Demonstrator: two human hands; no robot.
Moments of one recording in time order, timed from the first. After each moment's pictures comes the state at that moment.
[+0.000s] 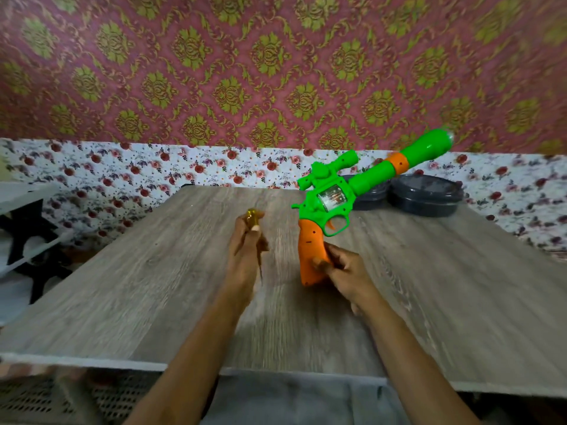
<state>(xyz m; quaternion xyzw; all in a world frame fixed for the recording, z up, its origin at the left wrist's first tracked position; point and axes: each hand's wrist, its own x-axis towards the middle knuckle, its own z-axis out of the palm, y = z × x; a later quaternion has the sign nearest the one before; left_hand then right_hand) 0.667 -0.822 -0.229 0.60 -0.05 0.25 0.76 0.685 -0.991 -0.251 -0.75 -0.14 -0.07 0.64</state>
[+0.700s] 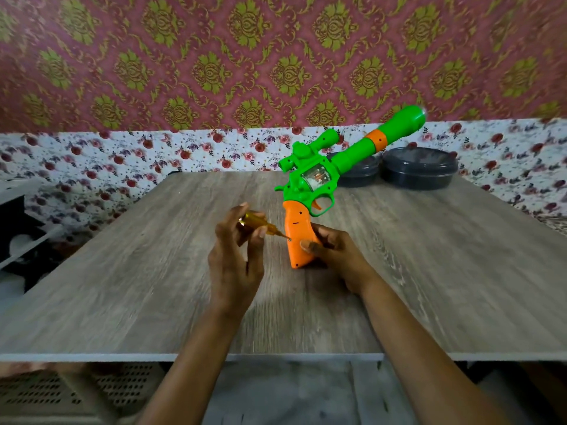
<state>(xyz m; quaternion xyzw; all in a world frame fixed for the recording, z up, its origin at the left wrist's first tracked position) 0.629 -0.831 -0.240 0.70 -0.22 0.54 0.41 0.682 -1.001 -0.253 -0.68 -0.22 0.04 0.70</state>
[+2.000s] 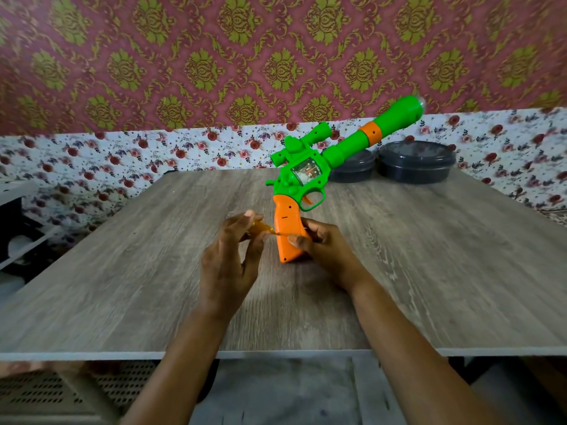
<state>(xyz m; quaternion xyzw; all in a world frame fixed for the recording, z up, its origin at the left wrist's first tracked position) 0.628 -0.837 -0.241 0.73 -0.28 0.56 0.28 0.693 -0.997 -0.260 -0.71 -0.20 -0.01 0.67</state>
